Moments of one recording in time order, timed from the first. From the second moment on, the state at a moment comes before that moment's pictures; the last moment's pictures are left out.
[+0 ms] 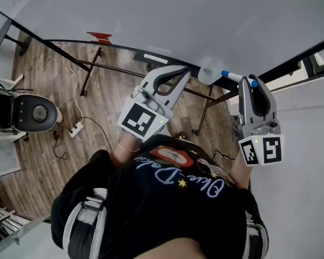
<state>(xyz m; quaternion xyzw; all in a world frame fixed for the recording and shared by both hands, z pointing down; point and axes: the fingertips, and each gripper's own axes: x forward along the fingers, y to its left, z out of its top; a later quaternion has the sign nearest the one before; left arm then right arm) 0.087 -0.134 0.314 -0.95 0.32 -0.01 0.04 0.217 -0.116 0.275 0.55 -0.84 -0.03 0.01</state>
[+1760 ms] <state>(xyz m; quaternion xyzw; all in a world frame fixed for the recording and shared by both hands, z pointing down) 0.090 -0.139 0.316 -0.94 0.33 -0.02 0.04 0.221 -0.122 0.281 0.54 -0.84 -0.02 0.01</state>
